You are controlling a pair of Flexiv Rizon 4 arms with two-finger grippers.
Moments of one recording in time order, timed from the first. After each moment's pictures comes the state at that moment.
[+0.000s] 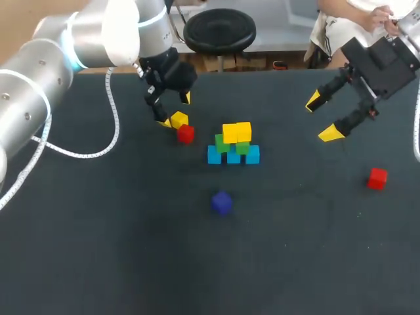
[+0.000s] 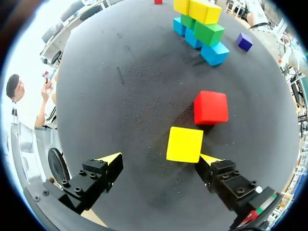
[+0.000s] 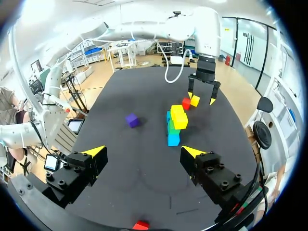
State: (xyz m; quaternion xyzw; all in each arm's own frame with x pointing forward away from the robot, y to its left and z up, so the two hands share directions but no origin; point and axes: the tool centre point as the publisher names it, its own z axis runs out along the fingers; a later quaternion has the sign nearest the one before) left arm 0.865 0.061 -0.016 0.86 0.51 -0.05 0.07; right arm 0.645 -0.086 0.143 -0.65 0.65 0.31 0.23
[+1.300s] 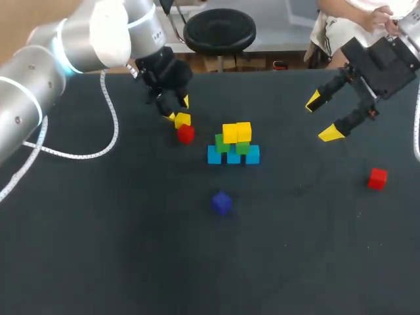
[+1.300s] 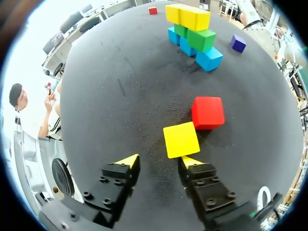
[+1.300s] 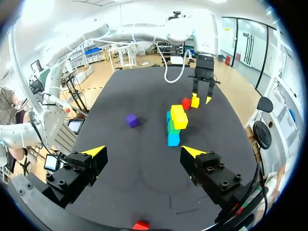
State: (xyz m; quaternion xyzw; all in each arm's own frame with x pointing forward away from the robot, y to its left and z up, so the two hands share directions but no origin) left arm 0.861 0.052 -0.012 0.86 0.48 -0.08 0.11; right arm 0.645 -0.086 0.143 -0.65 0.65 0.31 0.23
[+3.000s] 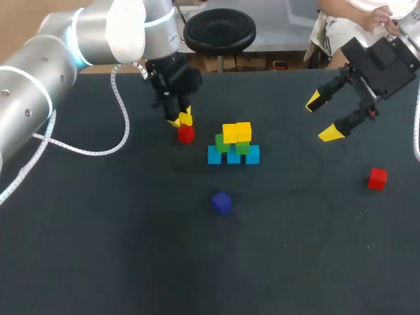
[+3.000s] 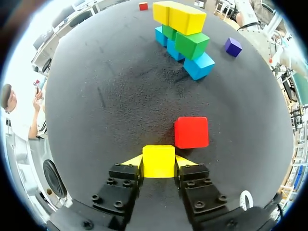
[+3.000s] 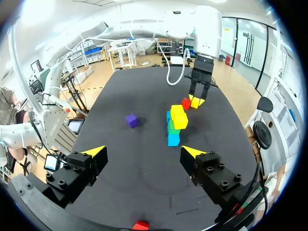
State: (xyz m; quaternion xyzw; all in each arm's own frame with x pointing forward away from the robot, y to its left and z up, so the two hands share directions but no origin) left arm 0.832 0.045 -0.013 0.87 0.48 -0.09 0.04; right arm 0.645 -0.086 0.143 -0.65 0.65 0.31 0.23
